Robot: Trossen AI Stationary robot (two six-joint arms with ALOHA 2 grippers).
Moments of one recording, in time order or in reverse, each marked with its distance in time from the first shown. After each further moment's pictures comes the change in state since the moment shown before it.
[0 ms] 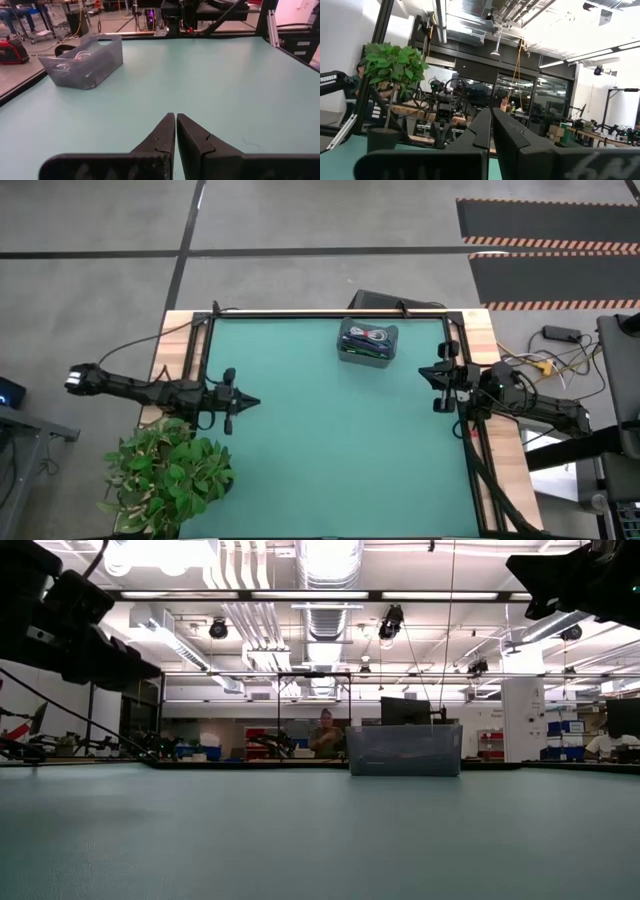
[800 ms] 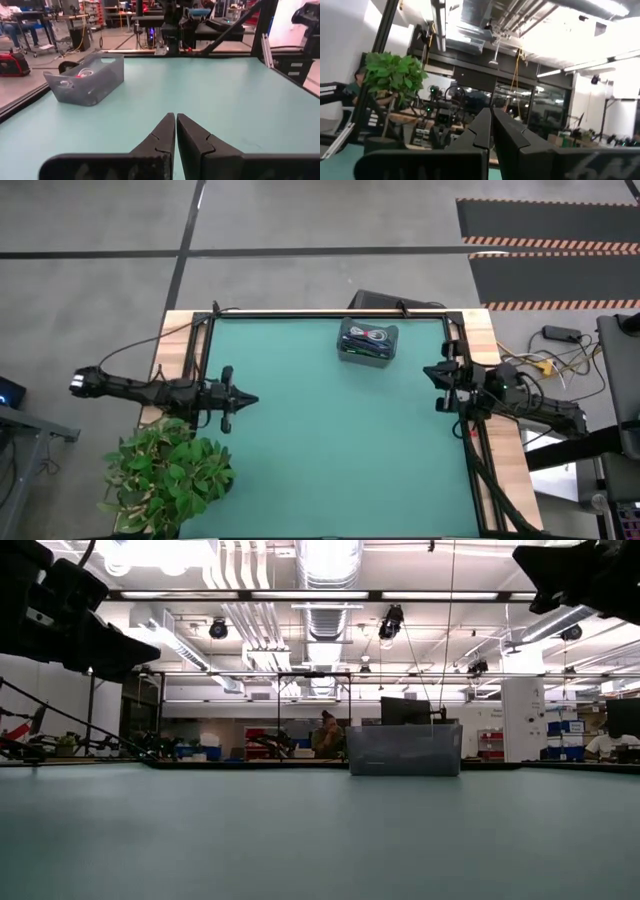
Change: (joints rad) left arm 0.000 -0.094 0.000 -0.001 0.000 0.000; right arm 0.000 -0.050 0.000 0.007 -0.001 -0.008
